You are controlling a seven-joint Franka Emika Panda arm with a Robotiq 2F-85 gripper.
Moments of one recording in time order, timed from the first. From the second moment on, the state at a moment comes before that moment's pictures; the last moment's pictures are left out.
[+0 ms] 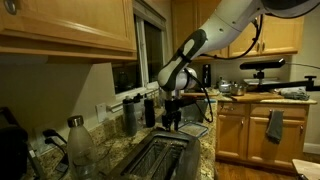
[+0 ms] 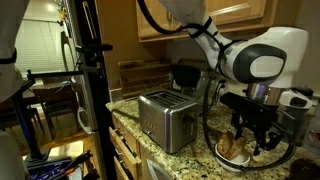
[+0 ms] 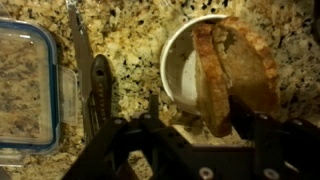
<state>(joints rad) -0.23 0.54 -0.07 -1.78 0.17 2.31 -0.27</state>
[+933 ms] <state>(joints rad) -0.23 0.54 -0.07 -1.76 0.17 2.31 -0.25</state>
